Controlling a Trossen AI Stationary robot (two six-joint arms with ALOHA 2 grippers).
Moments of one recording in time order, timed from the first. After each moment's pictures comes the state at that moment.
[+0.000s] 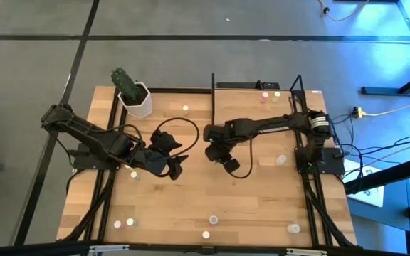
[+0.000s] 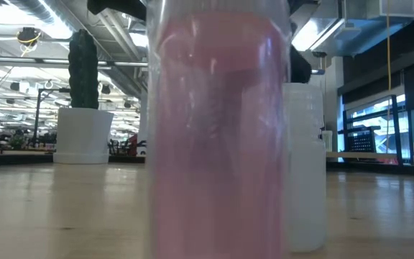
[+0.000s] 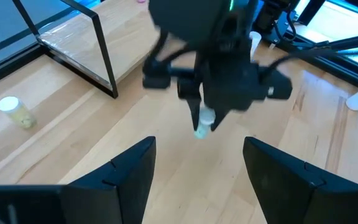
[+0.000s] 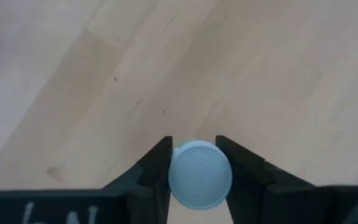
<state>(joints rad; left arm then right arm) -0.40 1.30 1.18 -0.67 -0.67 -0.81 -0.05 1.90 1.41 -0.70 -0.27 -0.55</state>
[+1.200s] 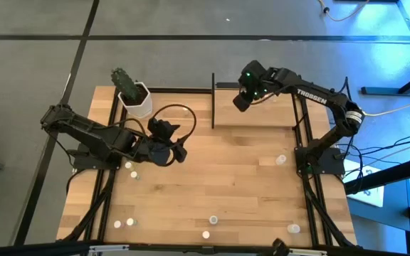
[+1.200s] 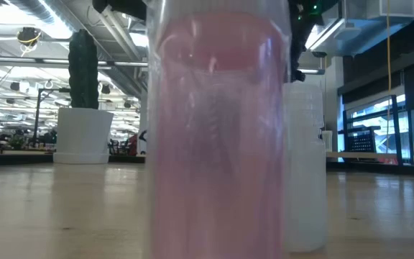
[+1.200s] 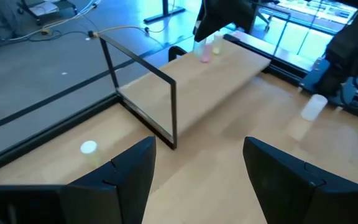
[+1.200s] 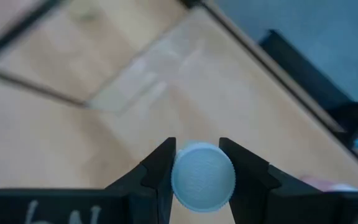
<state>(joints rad) -0.32 1.30 1.18 -0.63 -0.93 -0.76 -0.60 1.58 1.41 -0.89 0.05 0.15</state>
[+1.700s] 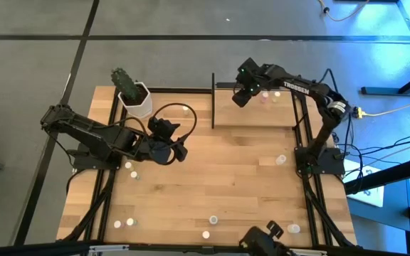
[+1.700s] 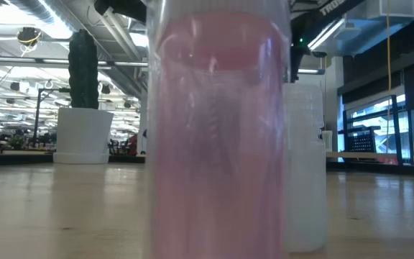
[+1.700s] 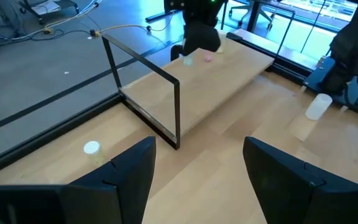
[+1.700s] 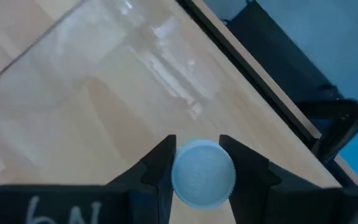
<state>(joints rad) -0.30 1.30 1.18 -0.64 -0.92 -0.75 -0.72 1.77 1.41 -0.81 0.04 0.02</state>
